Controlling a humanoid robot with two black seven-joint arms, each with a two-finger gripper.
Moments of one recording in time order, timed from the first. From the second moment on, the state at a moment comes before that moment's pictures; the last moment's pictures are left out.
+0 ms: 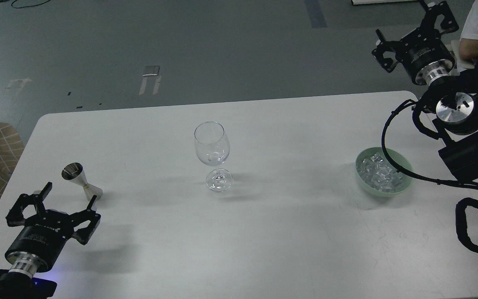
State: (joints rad) left arm 0.41 0.44 -1.50 -1.63 -0.24 -0.15 -0.04; right arm 0.87 -0.21 1.22 0.50 -0.14 0.35 0.09
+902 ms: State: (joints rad) left arm 0.36 0.28 -1.59 -1.58 -0.25 -0.10 0.09; right arm 0.88 -0.21 1.22 0.50 -0.14 0.33 0.09
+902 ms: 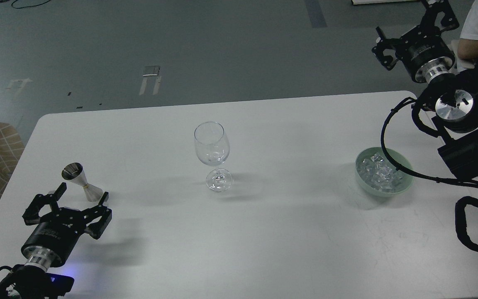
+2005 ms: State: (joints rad) left arm 0.36 0.26 -1.60 -1.45 -0.20 -0.22 0.09; right arm 0.88 -0.21 1.22 0.50 -0.14 0.31 0.09
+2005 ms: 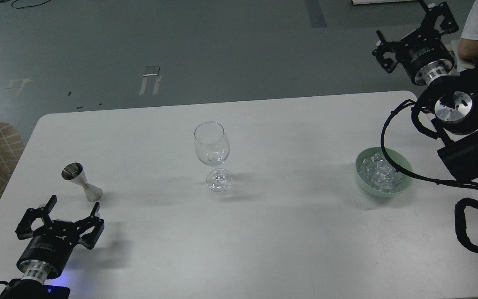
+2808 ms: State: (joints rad) left arm 0.36 0.25 -1.61 -1.45 -0.11 -0.32 0.13; right arm 0.88 -0.22 1.23 0.56 -0.14 0.25 0.08
